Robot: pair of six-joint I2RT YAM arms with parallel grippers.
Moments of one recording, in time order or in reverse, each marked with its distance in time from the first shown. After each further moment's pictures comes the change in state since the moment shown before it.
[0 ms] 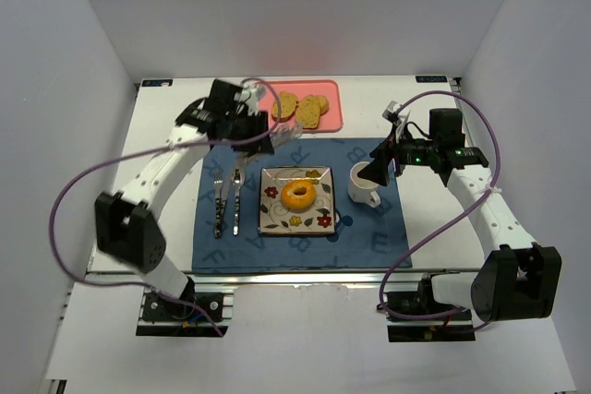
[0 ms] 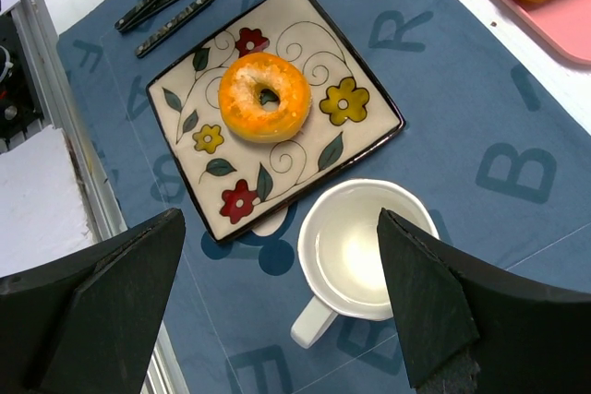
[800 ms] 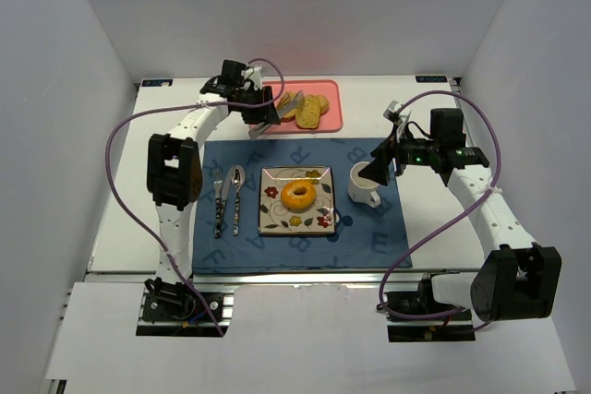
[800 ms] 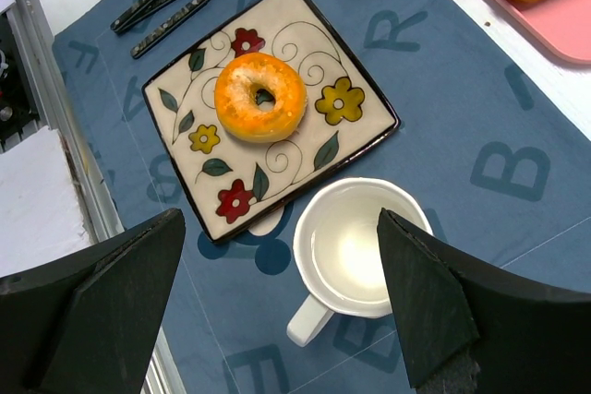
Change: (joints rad) left arm 0.135 0.671 0.547 0.161 0.138 0.038; right arm -0.005 0.000 0.000 0.002 0.001 -0.001
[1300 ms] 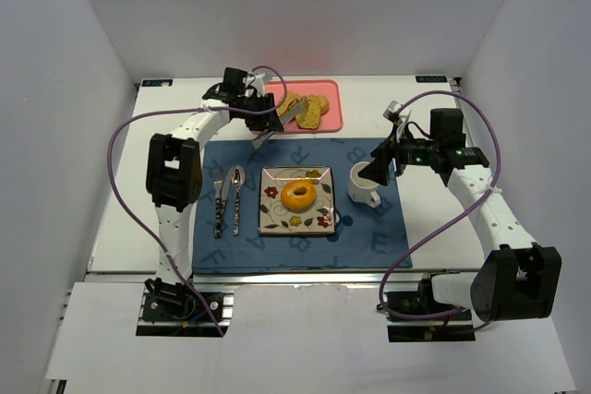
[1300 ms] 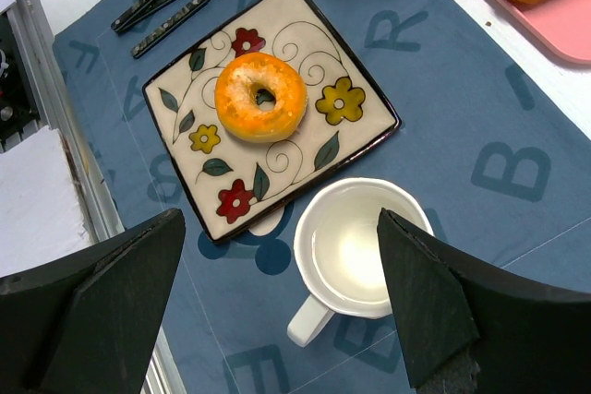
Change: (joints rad) left arm -0.009 -0.025 -0.135 0.099 0.101 0.000; right arm -0.001 0.000 0.000 0.000 0.000 0.000
